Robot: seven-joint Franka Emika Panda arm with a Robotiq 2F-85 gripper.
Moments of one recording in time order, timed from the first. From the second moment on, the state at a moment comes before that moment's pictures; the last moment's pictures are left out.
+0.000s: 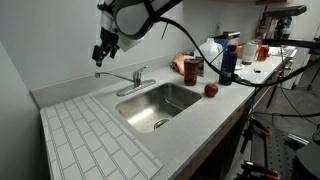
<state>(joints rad) 0.15 0.56 0.06 -1.45 -0.27 2.60 0.11</state>
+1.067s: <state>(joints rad) 0.14 0.84 0.10 -1.09 0.02 2.54 0.09</state>
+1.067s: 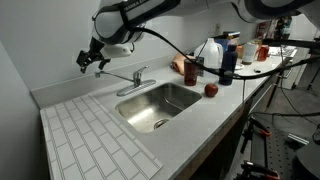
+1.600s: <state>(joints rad) 0.12 0.89 0.10 -1.02 0.07 2.44 0.10</state>
